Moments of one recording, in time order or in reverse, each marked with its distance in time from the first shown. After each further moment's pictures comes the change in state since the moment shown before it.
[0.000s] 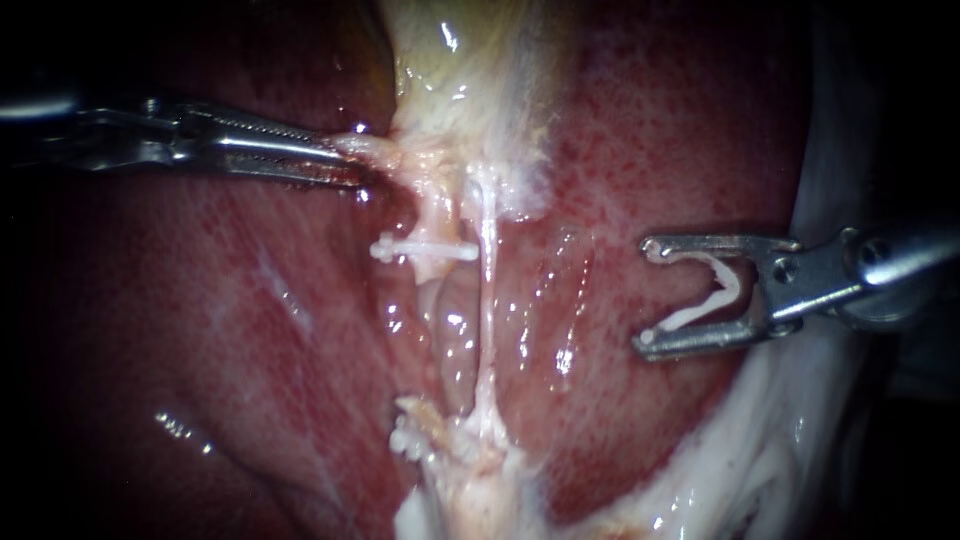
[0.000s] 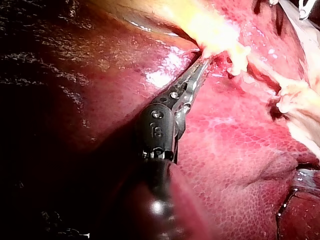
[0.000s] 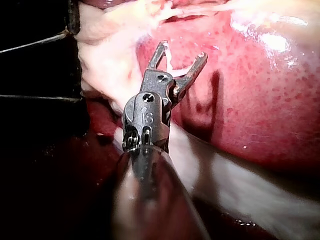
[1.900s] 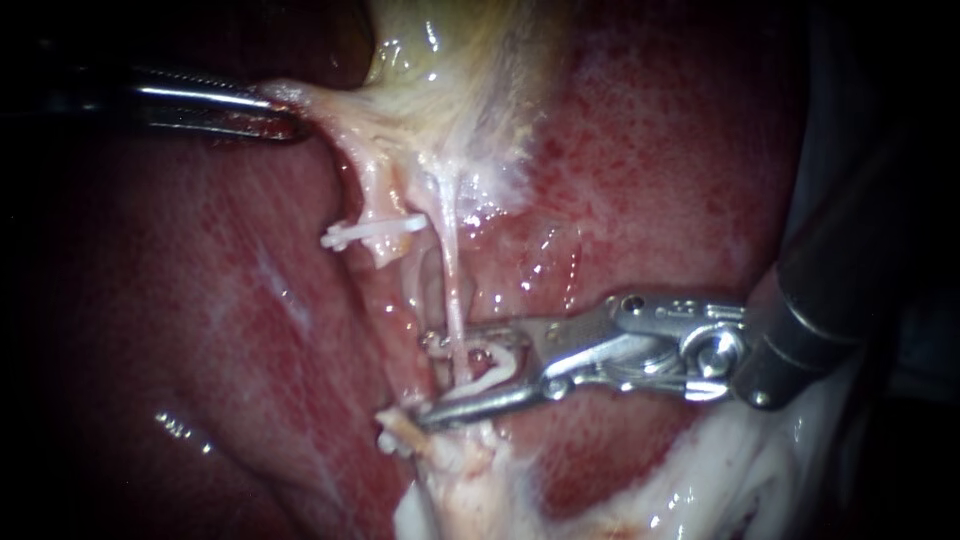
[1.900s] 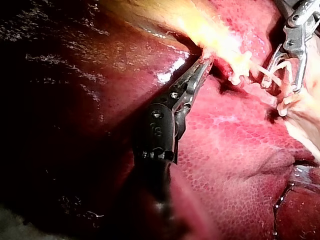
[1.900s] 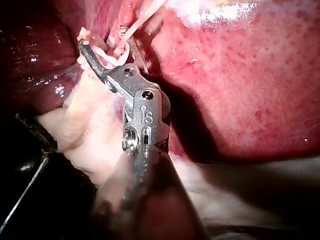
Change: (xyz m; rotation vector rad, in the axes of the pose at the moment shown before) right arm 0.000 -0.002 0.019 0.401 0.274 0.451; left arm 0.005 0.001 -0.007 0.036 0.032 -0.001
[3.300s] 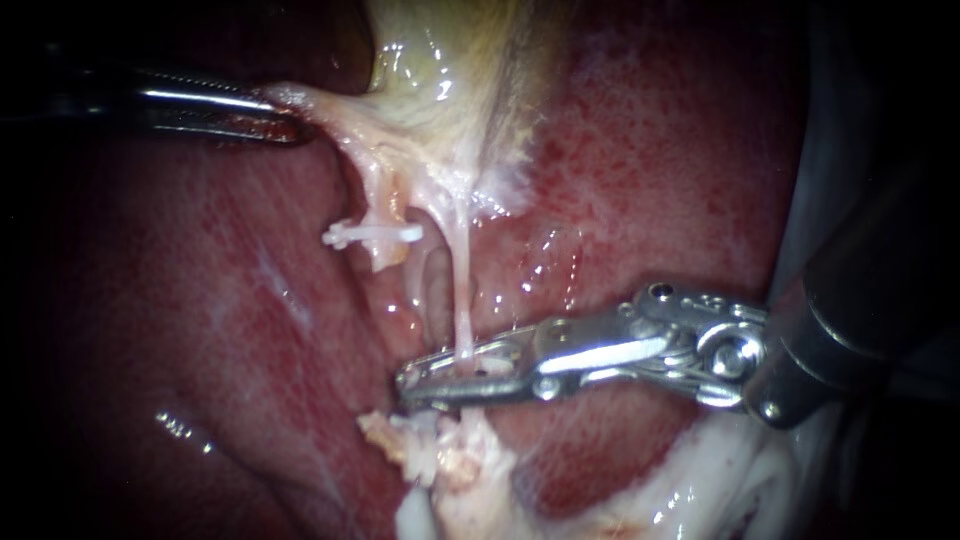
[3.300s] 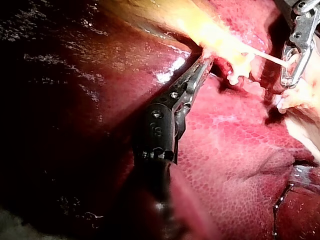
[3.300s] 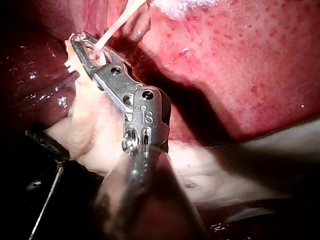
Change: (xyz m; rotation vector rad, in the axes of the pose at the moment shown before) right arm 0.001 -0.001 -0.002 0.102 -0.005 0.093; left arm 0.000 0.000 0.000 0.006 0.001 0.001
